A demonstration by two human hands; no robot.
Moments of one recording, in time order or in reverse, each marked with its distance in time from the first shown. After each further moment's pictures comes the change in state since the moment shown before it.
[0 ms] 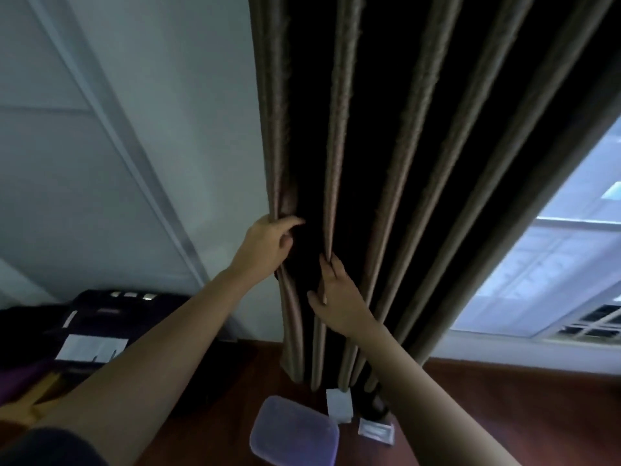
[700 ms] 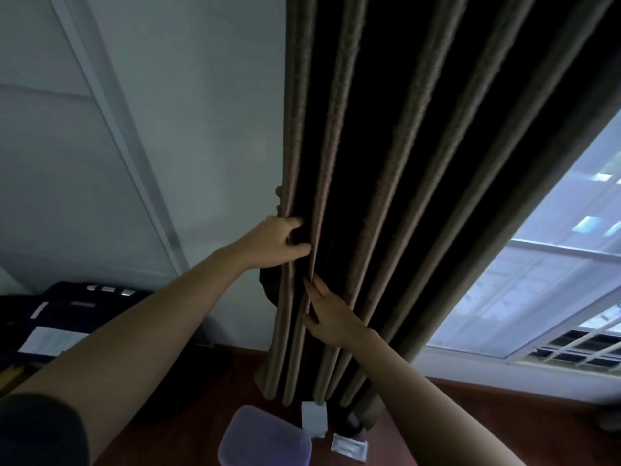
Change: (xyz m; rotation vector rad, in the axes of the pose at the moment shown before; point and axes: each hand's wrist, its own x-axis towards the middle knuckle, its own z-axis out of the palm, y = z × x) left_hand 0.017 0.028 -0.013 -0.182 -0.370 -0.049; right_hand 0.002 0.036 0.010 -0.177 -0.247 -0.127
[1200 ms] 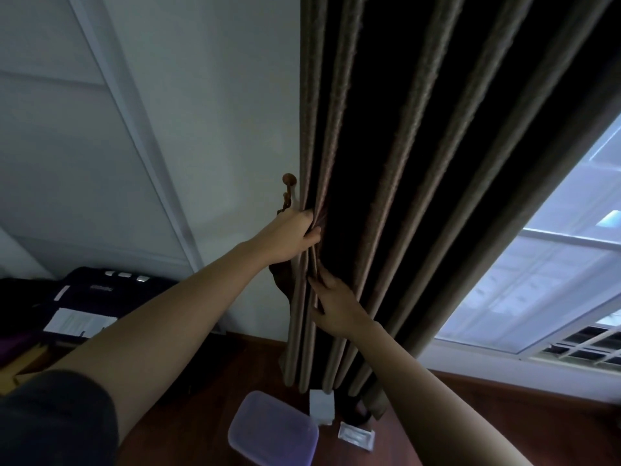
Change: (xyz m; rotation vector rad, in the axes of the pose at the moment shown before) left_hand 0.002 0.015 0.023 0.153 0.106 0.049; right_hand -0.012 0.000 0.004 -0.122 0.048 -0.005
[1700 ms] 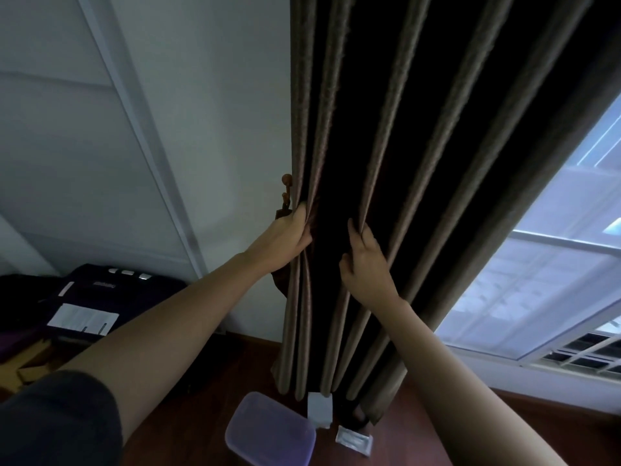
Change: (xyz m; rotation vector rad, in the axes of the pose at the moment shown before) left_hand -0.014 -0.001 0.016 -0.020 0.174 0.049; right_hand -0.007 0.012 -0.064 0.117 0.469 0.061
